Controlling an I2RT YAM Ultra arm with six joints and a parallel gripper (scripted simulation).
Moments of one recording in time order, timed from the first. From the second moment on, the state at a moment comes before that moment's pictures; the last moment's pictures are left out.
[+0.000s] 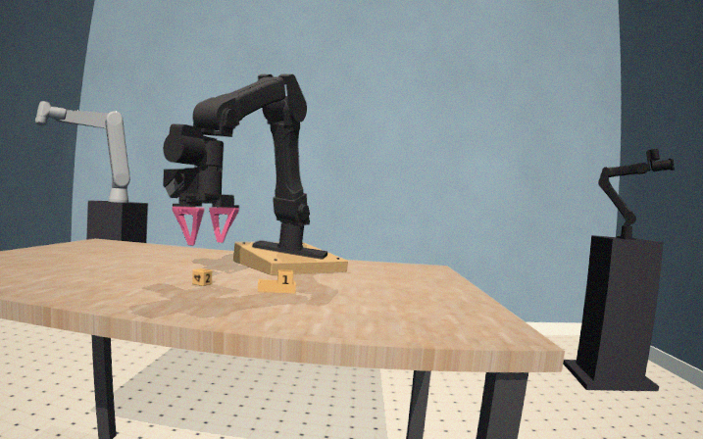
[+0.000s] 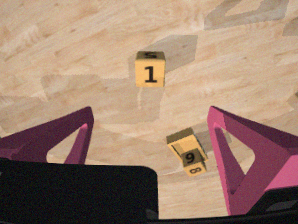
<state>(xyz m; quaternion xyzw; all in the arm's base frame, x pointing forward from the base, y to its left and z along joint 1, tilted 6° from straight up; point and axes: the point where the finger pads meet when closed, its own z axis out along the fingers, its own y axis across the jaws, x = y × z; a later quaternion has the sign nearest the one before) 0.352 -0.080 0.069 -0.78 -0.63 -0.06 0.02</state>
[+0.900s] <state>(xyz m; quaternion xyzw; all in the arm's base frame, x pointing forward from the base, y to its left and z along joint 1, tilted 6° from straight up) 0.351 -0.084 0.068 -0.76 -0.65 -0.05 0.01</state>
